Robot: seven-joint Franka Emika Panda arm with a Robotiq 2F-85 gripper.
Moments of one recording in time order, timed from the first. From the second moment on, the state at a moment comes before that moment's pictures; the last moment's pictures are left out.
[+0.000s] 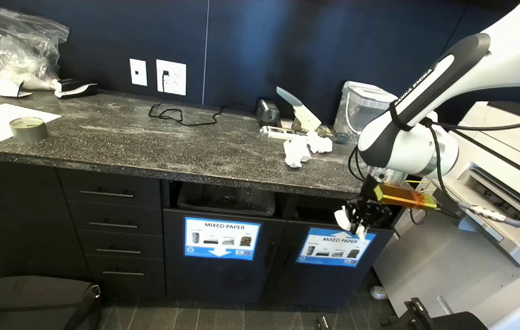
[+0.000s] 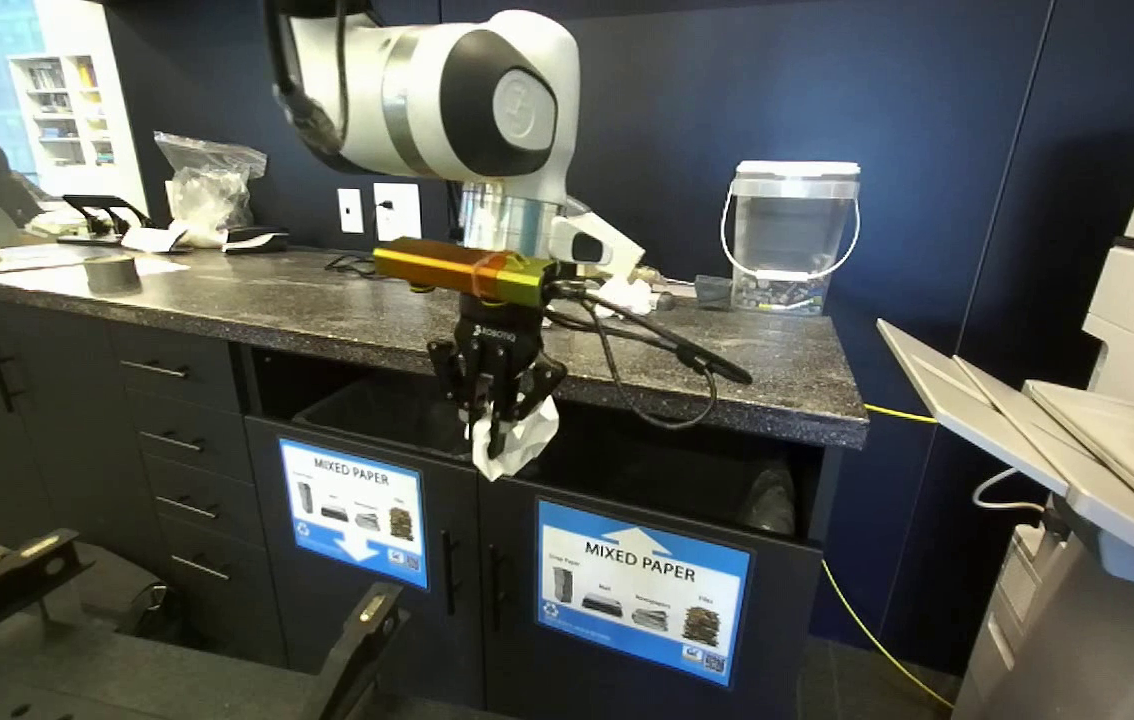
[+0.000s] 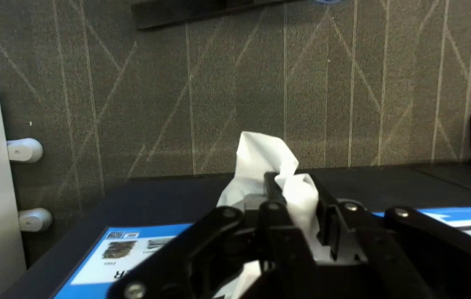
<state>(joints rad) -0.21 0.32 0.03 -2.46 0.09 2.66 -0.12</state>
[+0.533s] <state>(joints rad) -0.23 0.40 0.16 -2.64 0.25 3.14 -0.17</state>
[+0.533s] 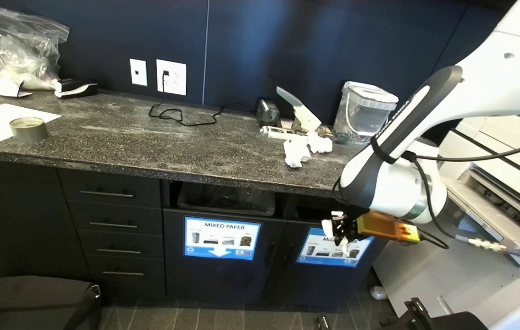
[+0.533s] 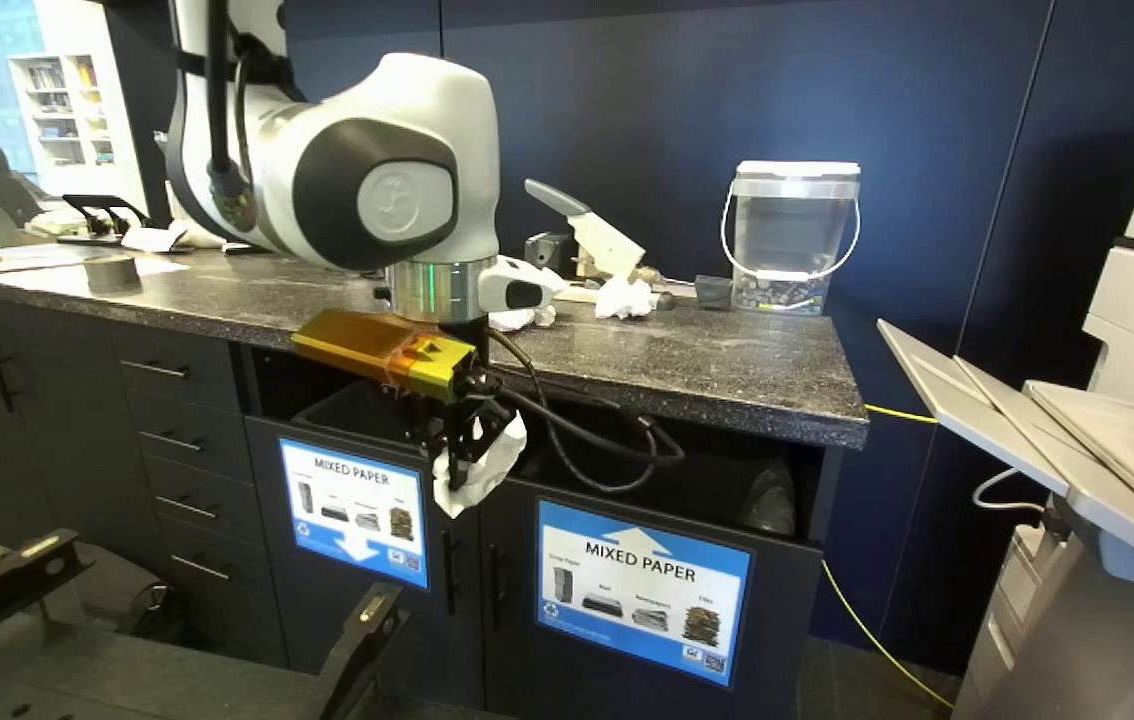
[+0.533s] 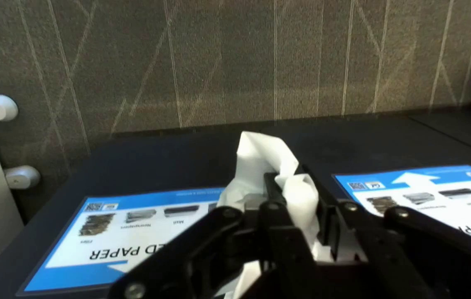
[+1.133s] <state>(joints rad) -0.12 0.73 0.04 -2.50 0.13 3.64 -0.05</state>
